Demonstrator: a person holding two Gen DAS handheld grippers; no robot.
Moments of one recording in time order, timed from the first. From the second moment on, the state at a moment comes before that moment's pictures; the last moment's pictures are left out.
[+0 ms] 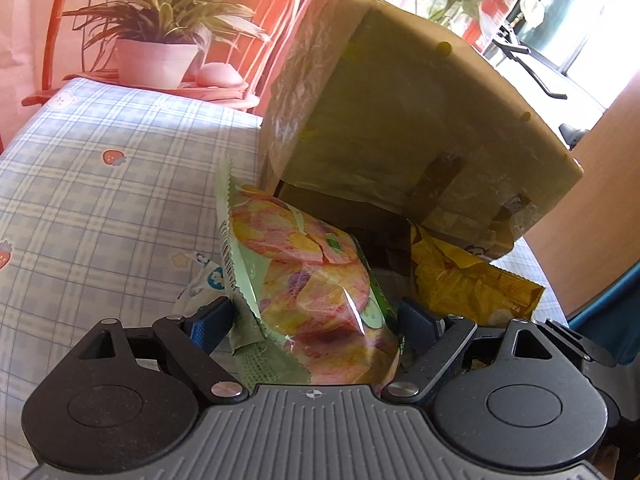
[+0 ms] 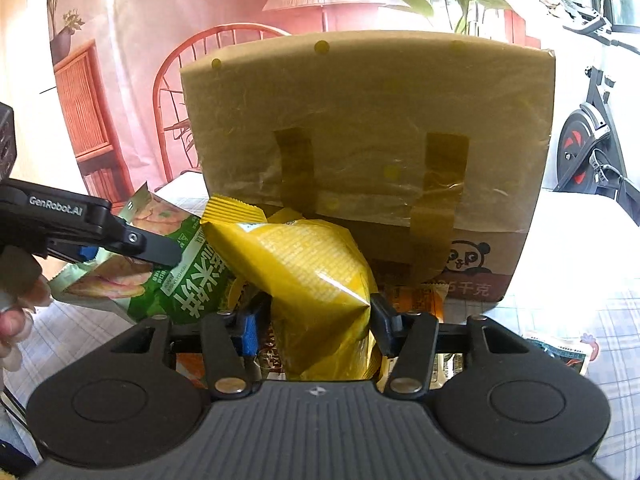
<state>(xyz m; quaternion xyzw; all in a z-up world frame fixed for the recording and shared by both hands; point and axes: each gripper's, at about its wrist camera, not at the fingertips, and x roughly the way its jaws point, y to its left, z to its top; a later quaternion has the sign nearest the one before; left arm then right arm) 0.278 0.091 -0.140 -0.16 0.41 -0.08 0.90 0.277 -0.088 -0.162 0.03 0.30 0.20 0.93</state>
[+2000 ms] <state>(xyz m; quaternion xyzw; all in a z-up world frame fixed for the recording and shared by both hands) 0.233 0.069 0.021 -0.11 0.19 -0.16 0.96 0.262 -0.143 -0.026 0.11 0.13 0.20 0.97</state>
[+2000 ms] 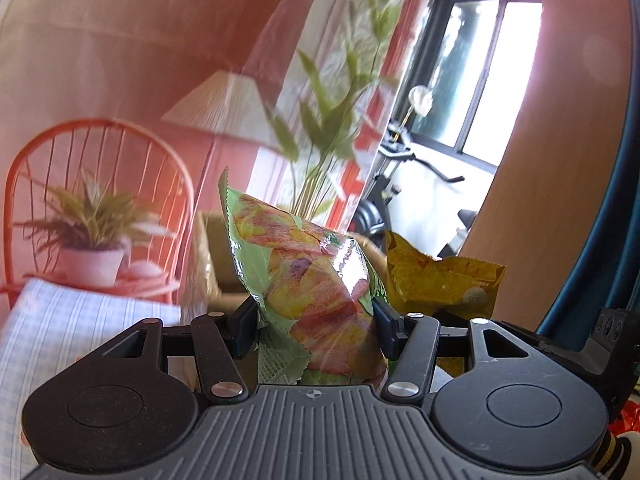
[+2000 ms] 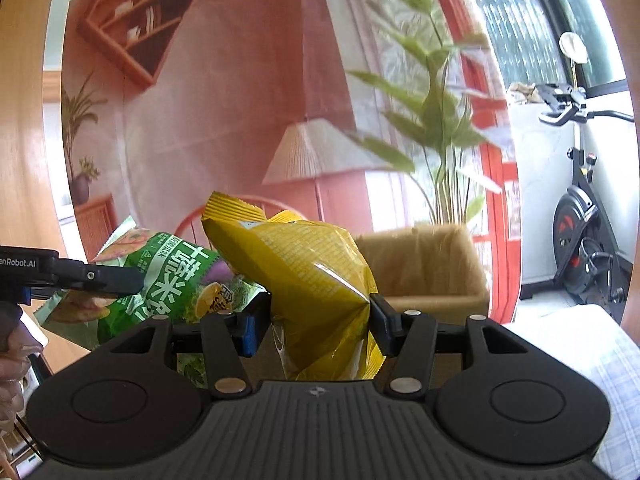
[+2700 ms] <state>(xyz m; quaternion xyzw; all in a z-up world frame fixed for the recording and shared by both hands) 0.362 0.034 0.077 0.03 0.22 -0.13 0.97 0.363 -0.160 0.013 0.12 0.13 0.19 0.97</state>
